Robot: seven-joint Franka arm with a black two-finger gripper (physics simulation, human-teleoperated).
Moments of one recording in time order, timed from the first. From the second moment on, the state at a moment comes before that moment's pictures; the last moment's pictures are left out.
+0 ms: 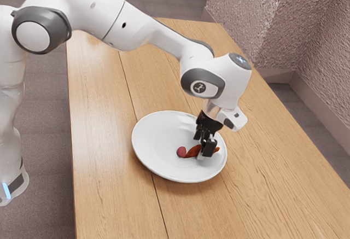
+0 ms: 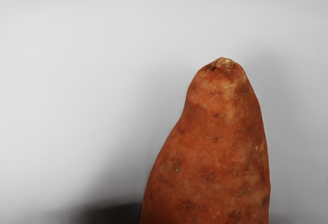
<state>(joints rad) -0.21 0.19 -0.05 -1.80 0.01 1.92 -0.08</state>
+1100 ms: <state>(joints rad) -0.21 0.18 -0.12 -1.68 0.12 1.93 -0.09</state>
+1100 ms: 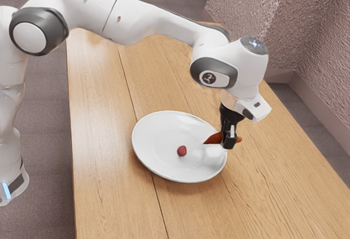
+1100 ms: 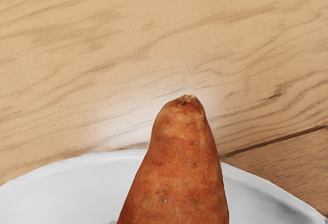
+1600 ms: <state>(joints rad) -0.33 0.64 -0.24 -0.98 0.22 2.02 -0.07</state>
